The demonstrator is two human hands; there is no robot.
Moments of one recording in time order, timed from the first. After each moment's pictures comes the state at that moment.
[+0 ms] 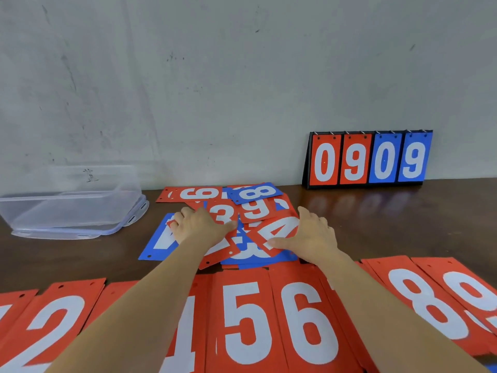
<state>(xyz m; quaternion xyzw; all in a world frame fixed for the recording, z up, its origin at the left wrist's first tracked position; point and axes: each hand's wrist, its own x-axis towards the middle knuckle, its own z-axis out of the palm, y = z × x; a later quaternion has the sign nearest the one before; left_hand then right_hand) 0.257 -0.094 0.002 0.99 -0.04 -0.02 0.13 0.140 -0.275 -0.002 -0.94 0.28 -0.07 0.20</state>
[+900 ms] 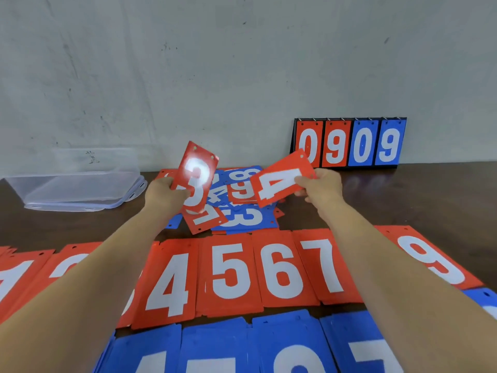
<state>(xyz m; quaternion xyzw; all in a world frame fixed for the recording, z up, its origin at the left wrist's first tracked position) 0.213 -0.036 0.040 0.85 -0.05 0.03 0.52 0.096 -0.297 0.051 -0.74 0.29 -0.27 0.54</state>
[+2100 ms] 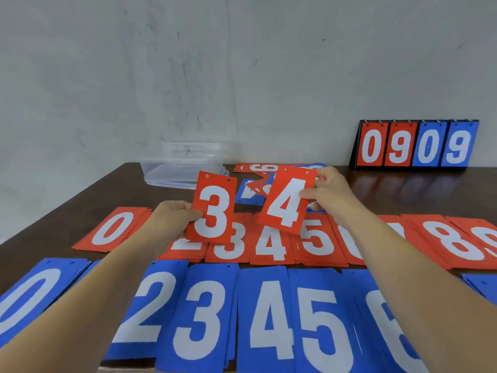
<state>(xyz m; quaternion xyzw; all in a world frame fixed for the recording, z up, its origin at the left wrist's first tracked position) 0.117 0.163 0.044 0.82 0.00 -0.09 0.57 0.060 -0.123 0.066 -0.79 0.16 -0.17 0.56</state>
